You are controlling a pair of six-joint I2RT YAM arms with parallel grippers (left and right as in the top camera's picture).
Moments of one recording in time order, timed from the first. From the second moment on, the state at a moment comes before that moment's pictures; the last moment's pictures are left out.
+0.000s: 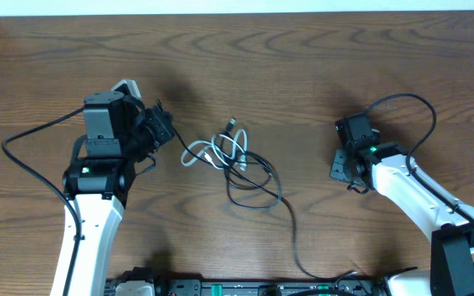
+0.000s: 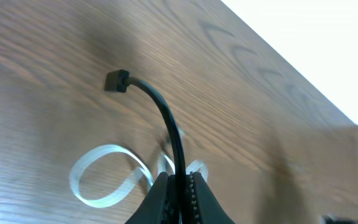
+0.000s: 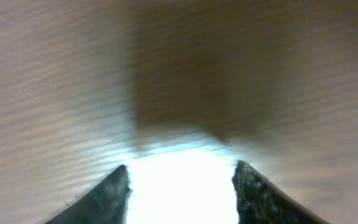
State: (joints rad) left arm 0.00 1.15 0.96 -0.53 0.33 -0.60; right arm 0.29 1.55 0.81 -0.57 0.08 0.56
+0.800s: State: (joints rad) left arm -0.12 1.32 0.96 -0.69 0.42 -0.59; right arm 0.61 1.58 0.79 -0.19 -0.25 0.22
